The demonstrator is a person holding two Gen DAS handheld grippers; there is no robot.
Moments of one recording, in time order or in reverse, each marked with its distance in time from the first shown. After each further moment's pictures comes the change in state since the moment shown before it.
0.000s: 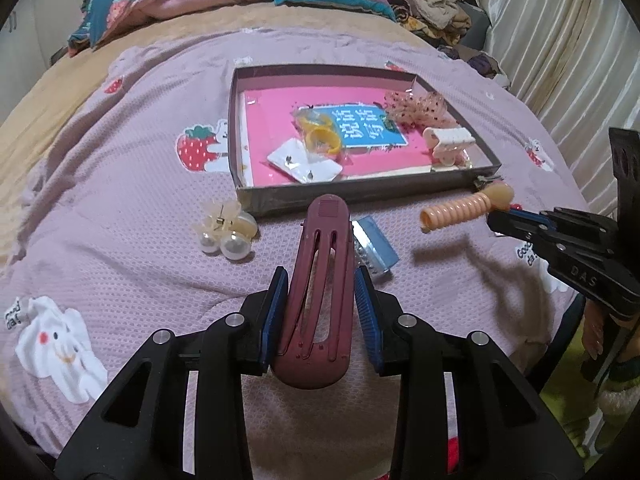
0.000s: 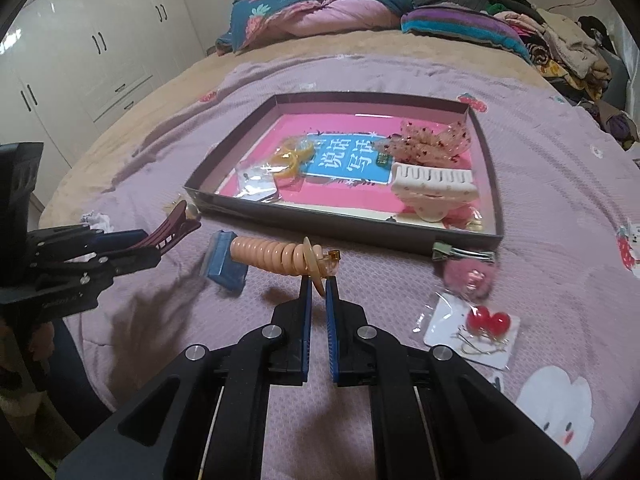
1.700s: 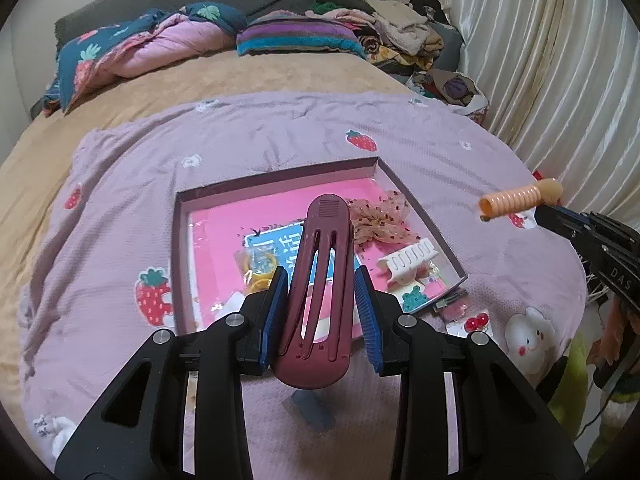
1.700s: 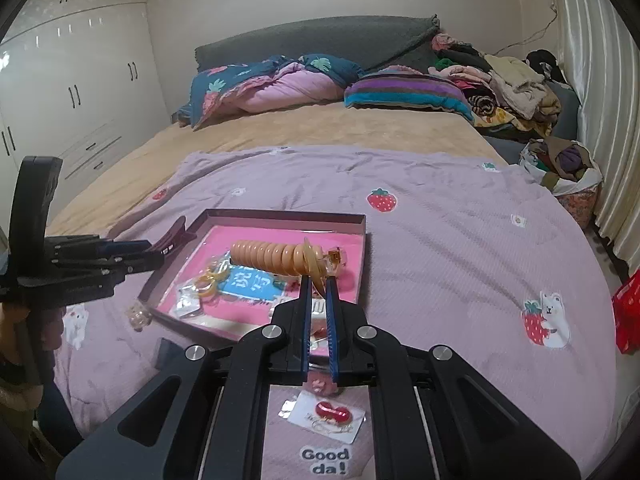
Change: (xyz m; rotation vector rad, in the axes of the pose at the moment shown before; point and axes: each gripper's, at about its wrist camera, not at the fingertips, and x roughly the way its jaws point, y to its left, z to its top) left arm 0.007 -0.055 0.121 0.096 -0.104 -0.037; right arm -0.085 -0.085 0.068 0.050 -0.229 -0.140
